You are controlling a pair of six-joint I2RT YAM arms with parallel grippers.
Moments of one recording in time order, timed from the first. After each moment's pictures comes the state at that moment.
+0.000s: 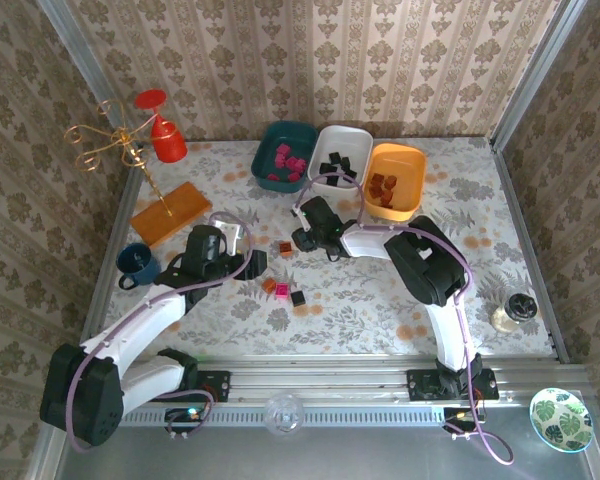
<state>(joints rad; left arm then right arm) -0.44 1.06 0.56 -0.18 0.23 -0.27 0.64 2.11 1.29 0.00 0.07 0.08</state>
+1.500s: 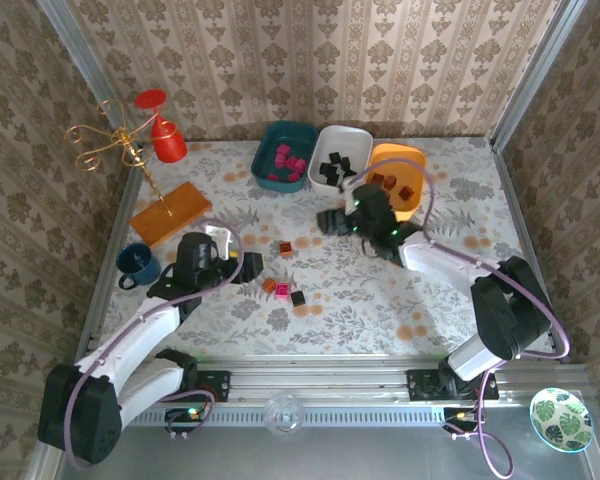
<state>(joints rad) -0.39 0.95 0.47 -0.13 0.28 -0.32 0.56 1.57 0.97 0.02 -0.01 0.27</state>
